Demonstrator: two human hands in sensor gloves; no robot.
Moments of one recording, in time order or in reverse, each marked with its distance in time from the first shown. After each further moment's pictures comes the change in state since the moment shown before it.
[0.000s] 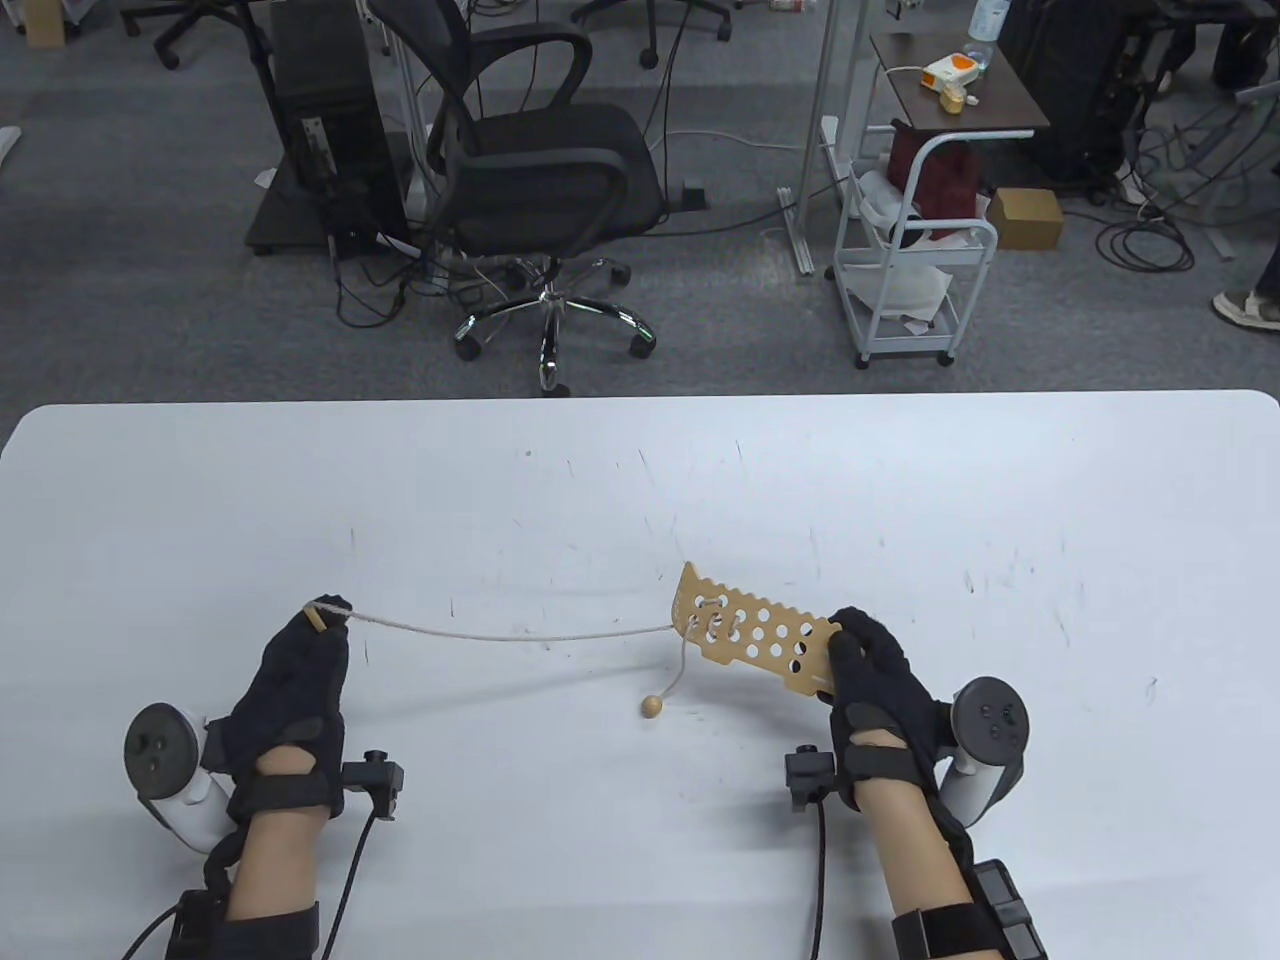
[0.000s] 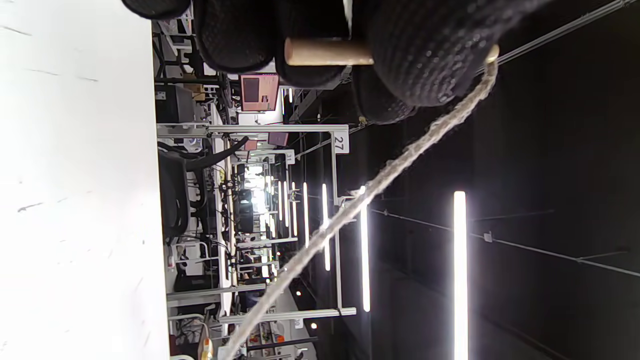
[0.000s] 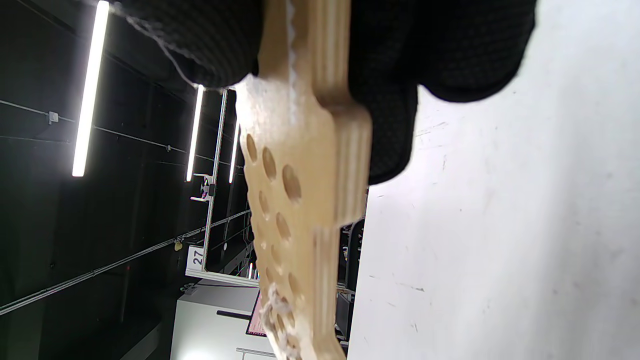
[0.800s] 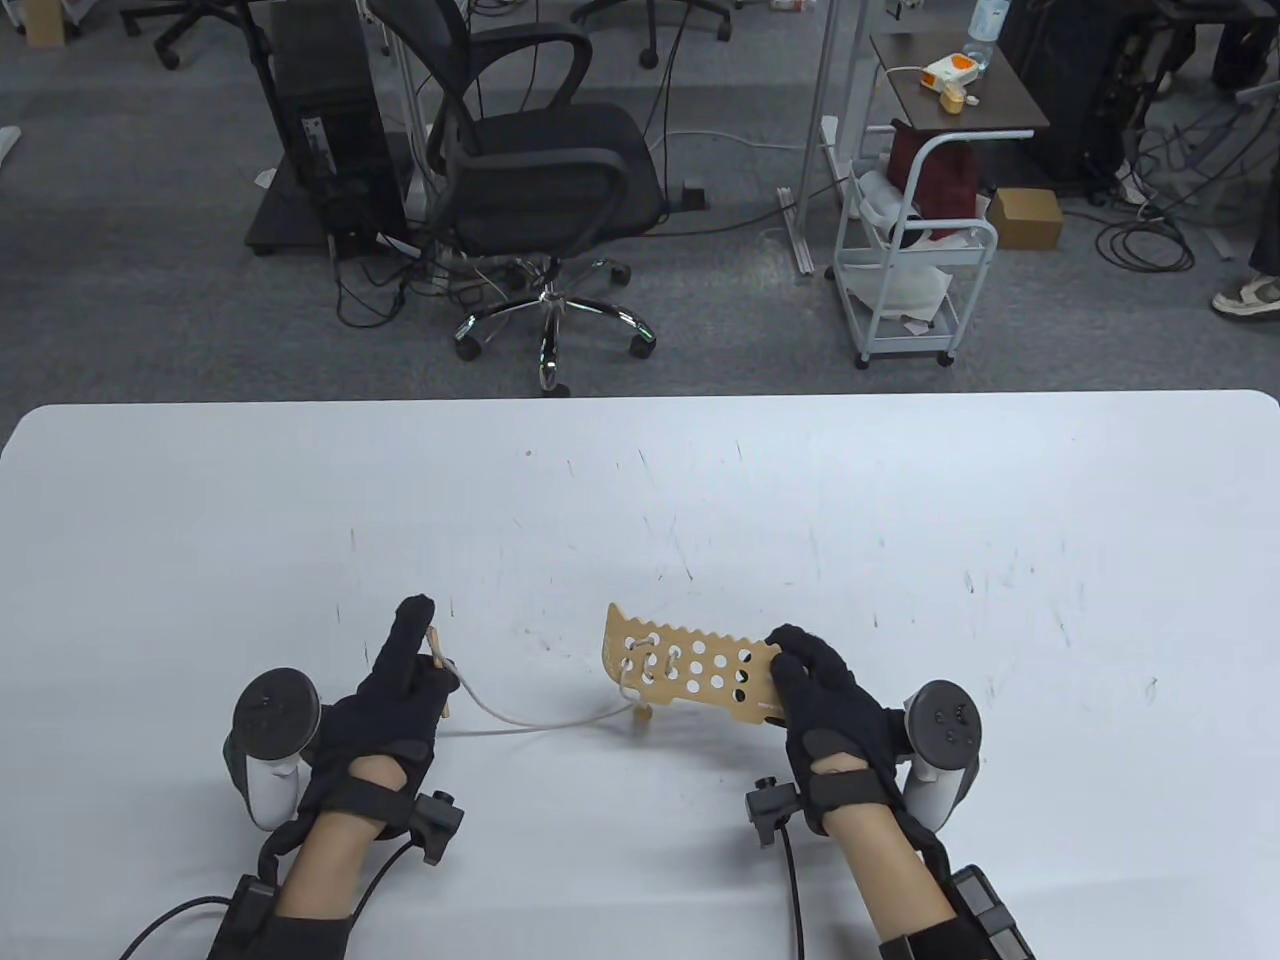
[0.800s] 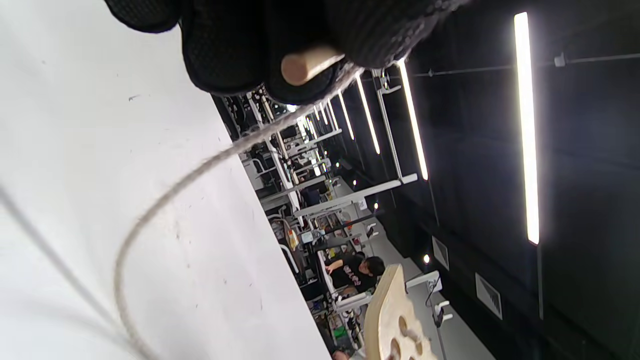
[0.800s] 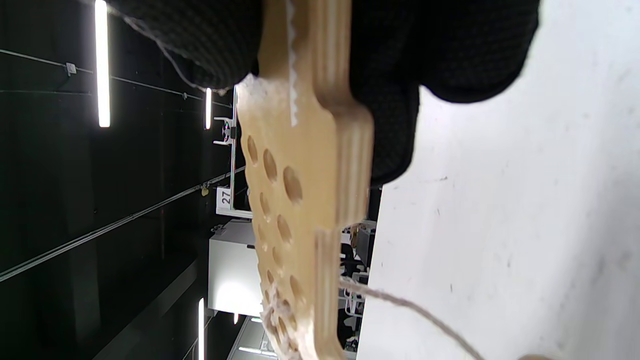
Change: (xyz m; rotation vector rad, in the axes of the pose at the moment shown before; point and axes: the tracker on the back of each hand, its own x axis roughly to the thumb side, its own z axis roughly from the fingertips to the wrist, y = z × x) left_hand -0.014 -0.062 0.006 -0.363 0.071 -0.312; right_hand 0.011 0.040 0.026 0.216 -0.041 -0.045
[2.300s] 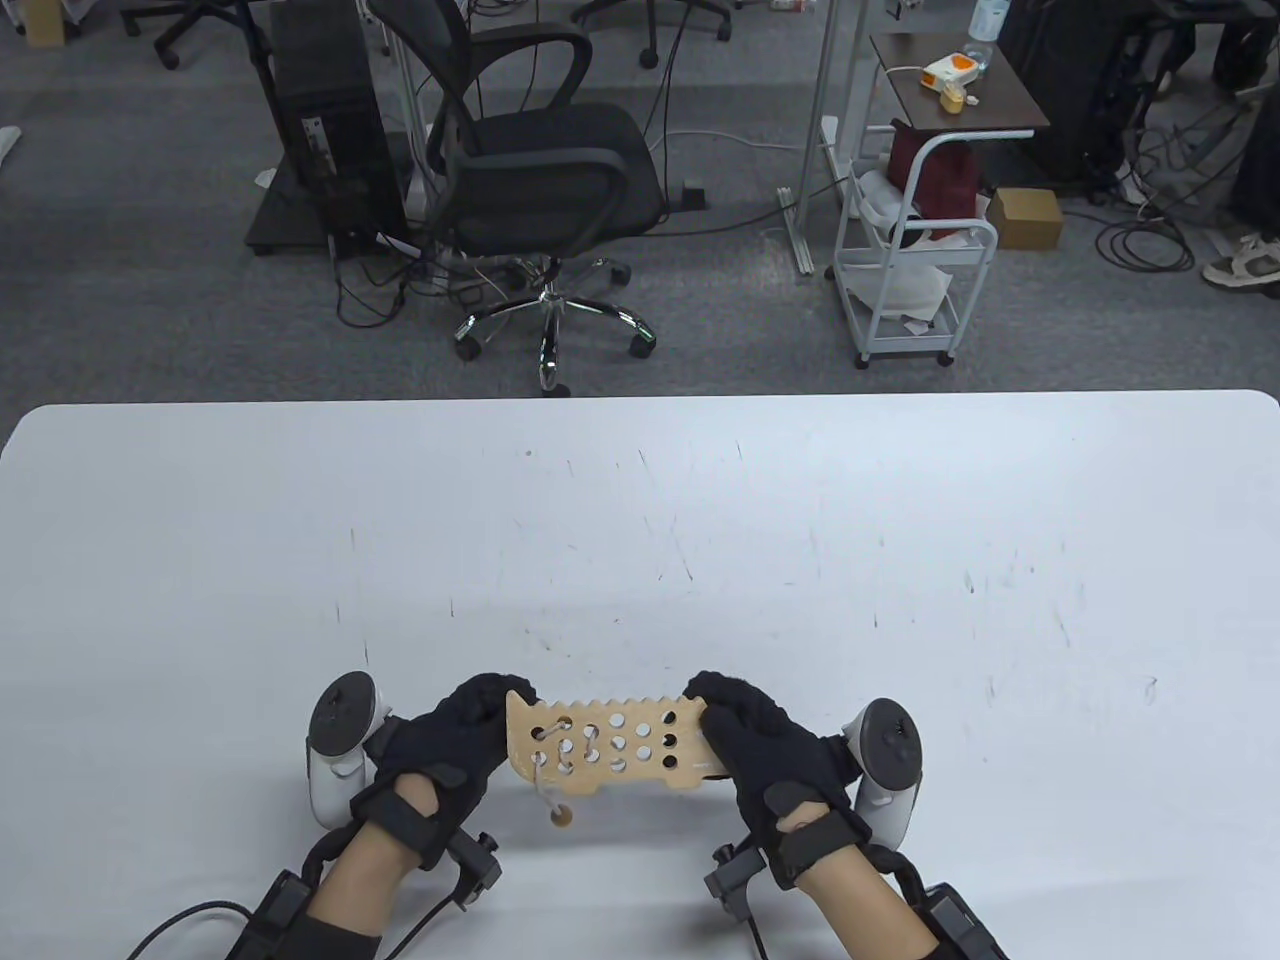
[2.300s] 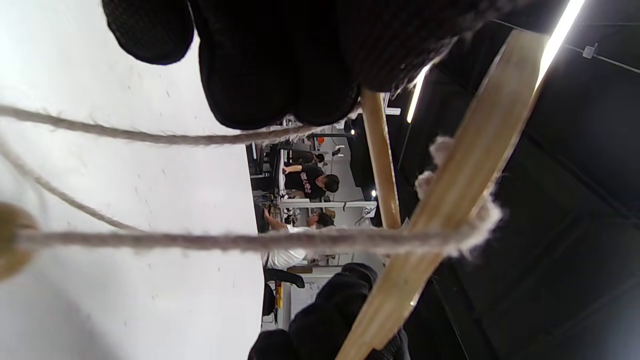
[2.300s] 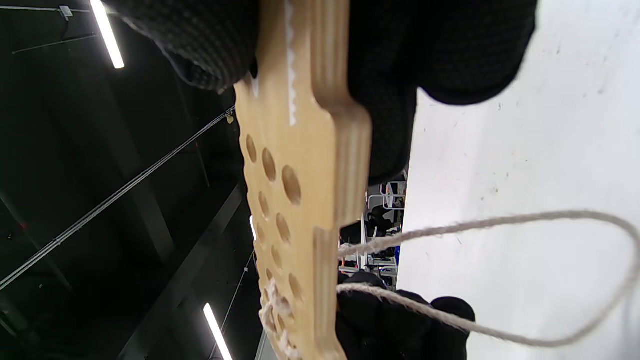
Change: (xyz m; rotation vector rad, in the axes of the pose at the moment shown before) left_hand 0.000 -0.059 0.002 -0.349 -0.005 0.386; right_hand 0.014 0.048 0.031 0.314 -0.023 -0.170
